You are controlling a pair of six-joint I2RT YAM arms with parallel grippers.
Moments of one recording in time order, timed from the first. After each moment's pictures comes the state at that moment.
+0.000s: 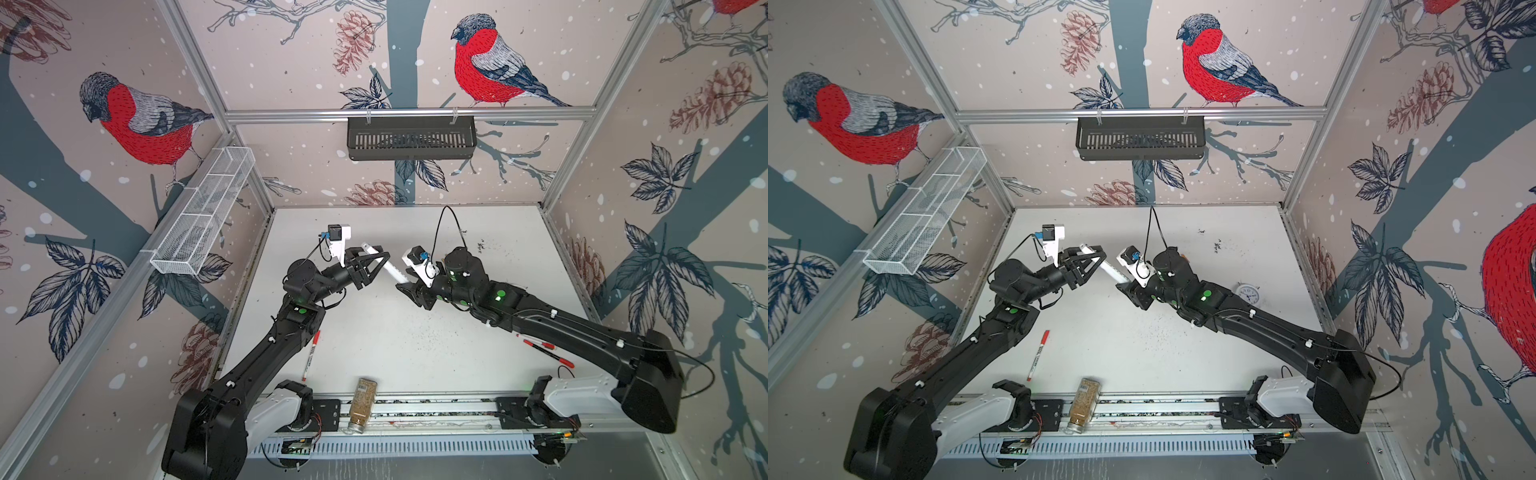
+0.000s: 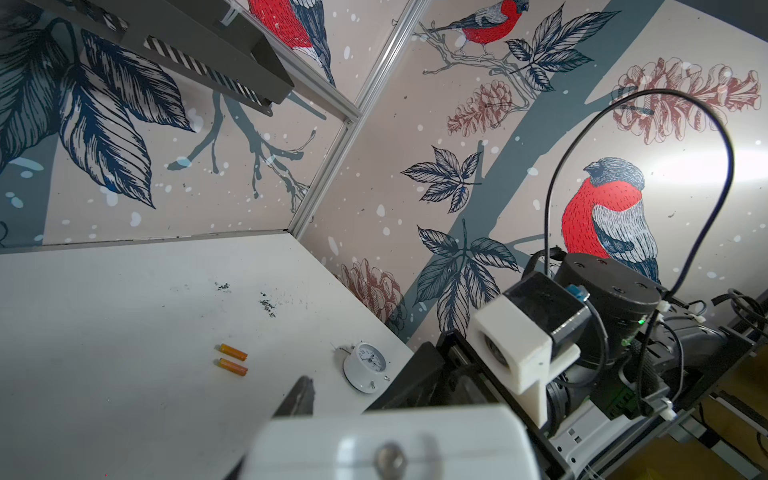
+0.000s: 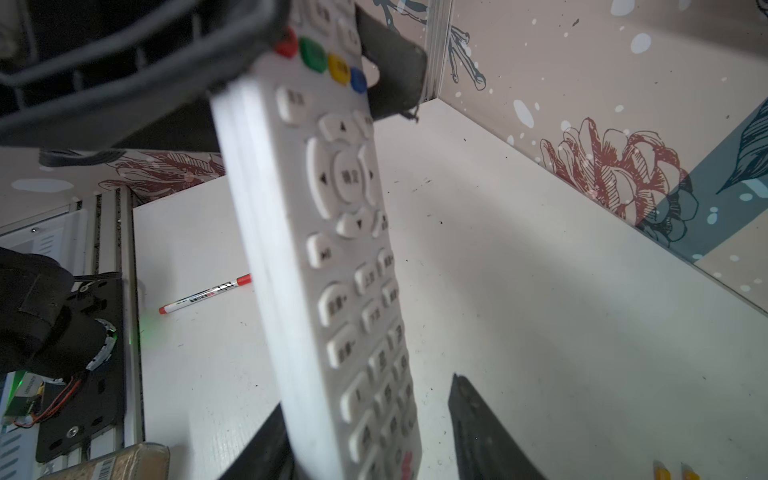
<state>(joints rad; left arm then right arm) -0.33 1.07 0.61 0.66 0.76 -0.70 0.90 1.32 1.01 -0.10 -0.15 -0.08</state>
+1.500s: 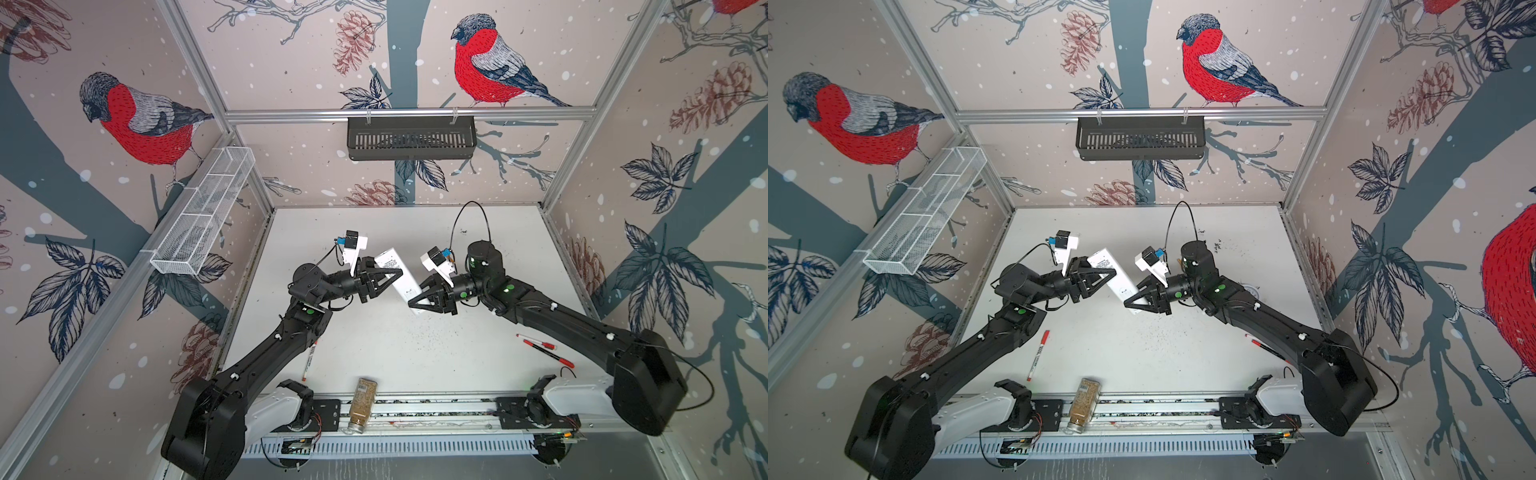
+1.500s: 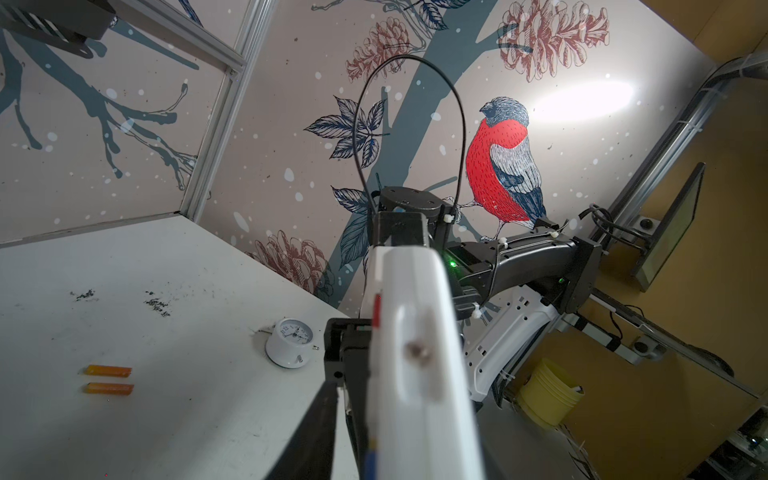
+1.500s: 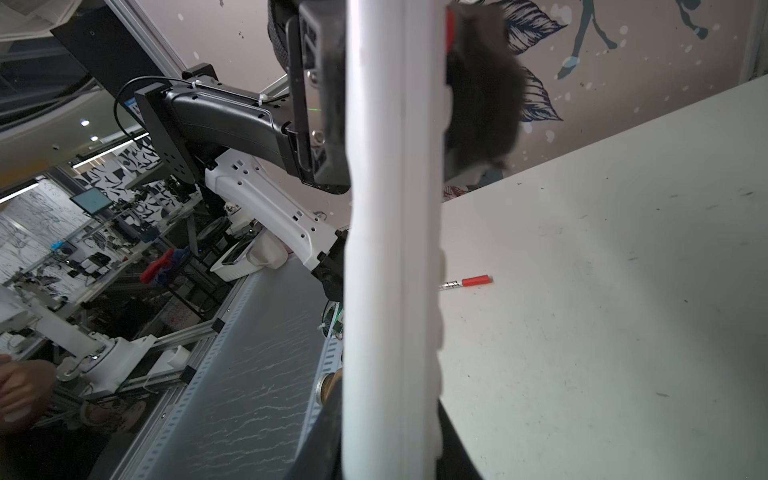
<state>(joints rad) -0.41 1.10 0.60 0.82 0.96 -0.73 0.66 1.33 0.87 0.14 -1.15 0.16</state>
